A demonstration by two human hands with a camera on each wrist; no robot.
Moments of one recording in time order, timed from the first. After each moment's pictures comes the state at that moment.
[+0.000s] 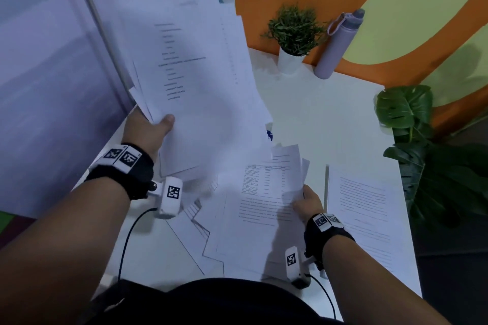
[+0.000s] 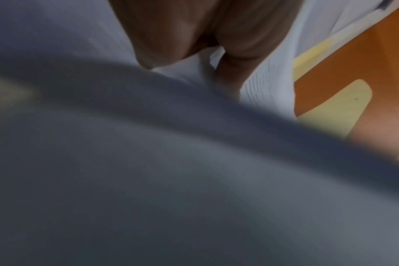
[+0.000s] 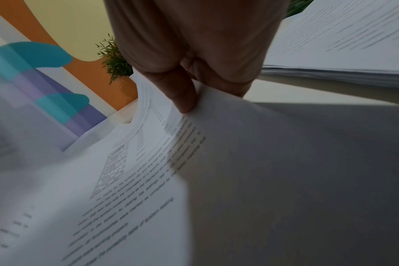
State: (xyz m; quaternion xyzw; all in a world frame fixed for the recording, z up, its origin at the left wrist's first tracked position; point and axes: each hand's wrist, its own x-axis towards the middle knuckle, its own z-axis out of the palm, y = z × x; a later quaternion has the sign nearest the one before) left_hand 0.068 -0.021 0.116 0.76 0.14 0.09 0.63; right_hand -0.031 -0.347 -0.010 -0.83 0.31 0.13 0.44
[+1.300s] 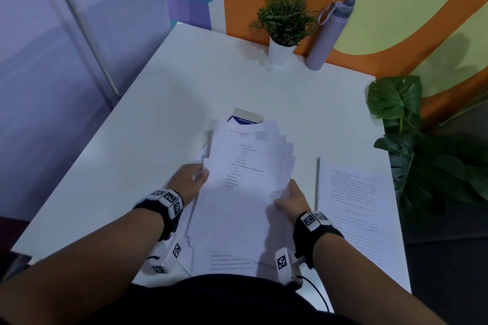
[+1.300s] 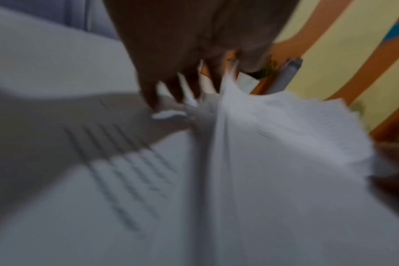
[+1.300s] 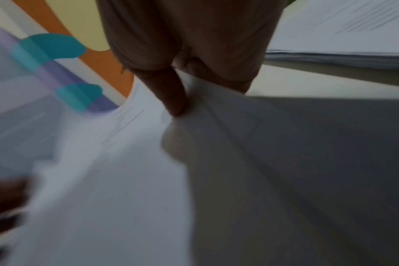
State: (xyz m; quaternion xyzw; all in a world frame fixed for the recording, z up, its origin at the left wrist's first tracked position) left_hand 0.021 -0.072 -0.002 0.91 0.01 -0.21 0.36; right_hand -0.042 -0.339 -0.010 -0.80 0.29 0.17 0.49
